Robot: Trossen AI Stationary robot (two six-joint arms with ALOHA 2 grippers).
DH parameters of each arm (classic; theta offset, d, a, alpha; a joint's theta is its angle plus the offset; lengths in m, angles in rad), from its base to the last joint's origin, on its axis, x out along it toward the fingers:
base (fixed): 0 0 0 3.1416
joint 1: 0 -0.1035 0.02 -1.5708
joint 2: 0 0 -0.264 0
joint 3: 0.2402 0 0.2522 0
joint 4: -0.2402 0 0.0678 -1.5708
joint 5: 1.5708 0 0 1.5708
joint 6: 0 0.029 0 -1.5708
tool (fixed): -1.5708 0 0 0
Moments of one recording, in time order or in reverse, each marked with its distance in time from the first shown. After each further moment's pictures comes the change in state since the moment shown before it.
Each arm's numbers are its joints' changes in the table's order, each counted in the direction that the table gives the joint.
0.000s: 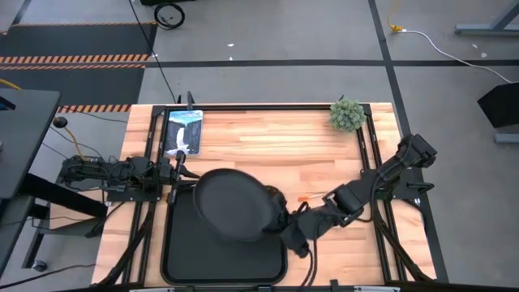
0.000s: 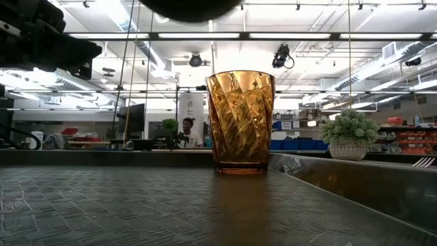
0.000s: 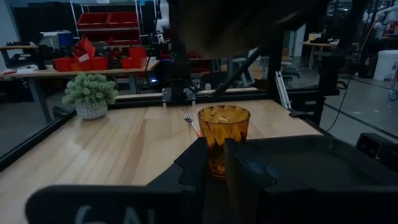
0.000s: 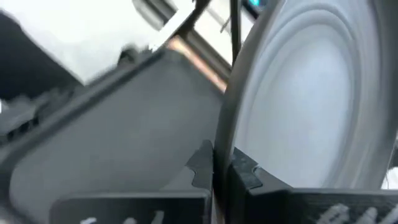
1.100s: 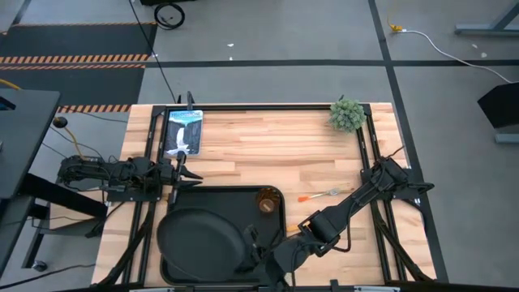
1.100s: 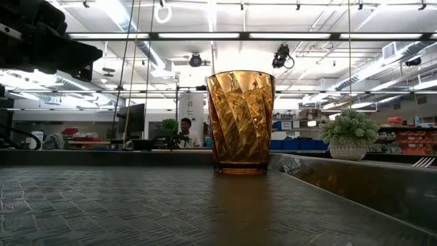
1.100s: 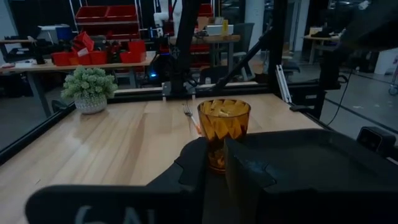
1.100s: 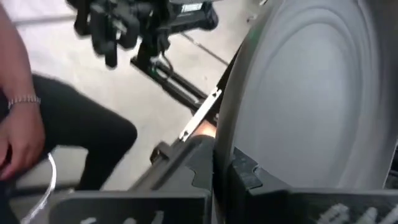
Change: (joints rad) left arm 0.000 -0.026 0.000 0.000 0.000 0.000; right arm -0.040 -0.354 0.453 0.063 0.131 0.136
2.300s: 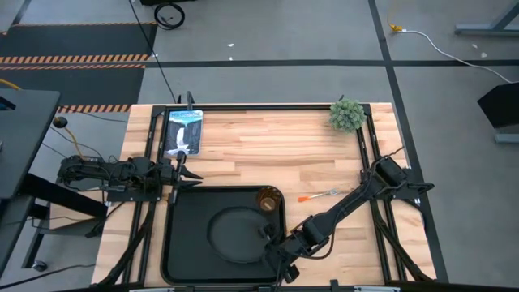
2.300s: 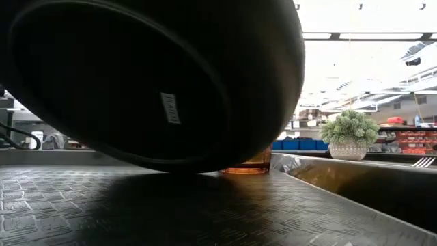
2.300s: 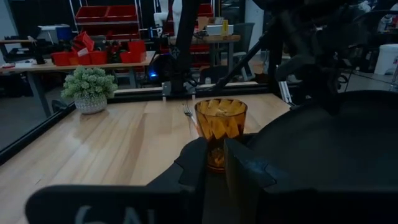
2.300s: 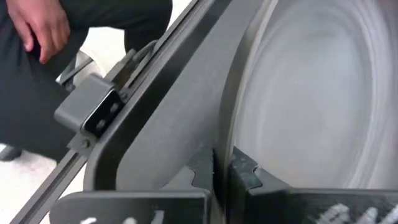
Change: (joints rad) left arm 0.000 0.000 0.000 0.000 0.000 0.000; right arm 0.009 0.000 -0.398 -0.099 0.088 0.298
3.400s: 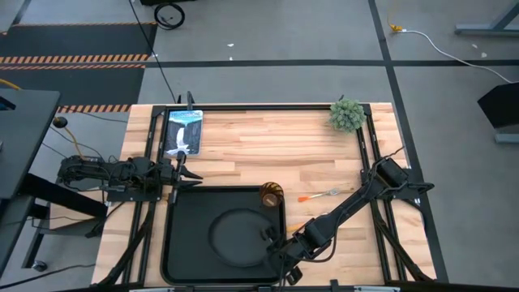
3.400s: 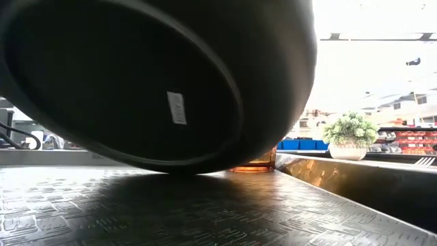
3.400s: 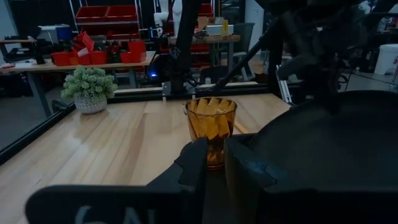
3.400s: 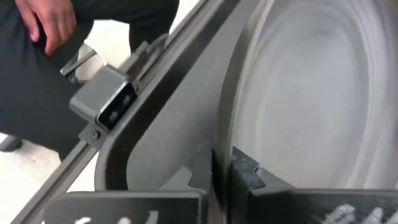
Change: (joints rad) left arm 0.000 0.000 0.000 0.000 0.000 0.000; right arm -0.016 0.000 0.000 -0.021 -0.018 -0.009
